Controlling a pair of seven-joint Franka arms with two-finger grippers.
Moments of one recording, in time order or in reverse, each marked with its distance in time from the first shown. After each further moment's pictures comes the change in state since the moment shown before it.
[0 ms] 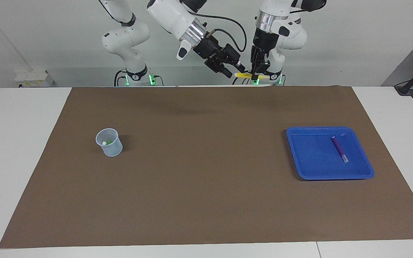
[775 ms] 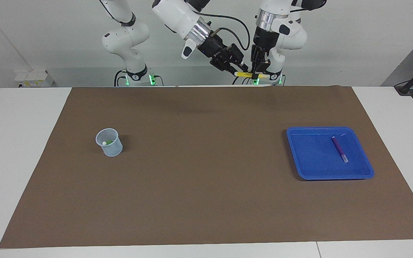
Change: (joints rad) left arm 0.001 -0.007 0.002 0.000 0.001 -0.001 -0.003; right arm 0.028 0.002 0.007 -0.001 0.000 0.010 0.022
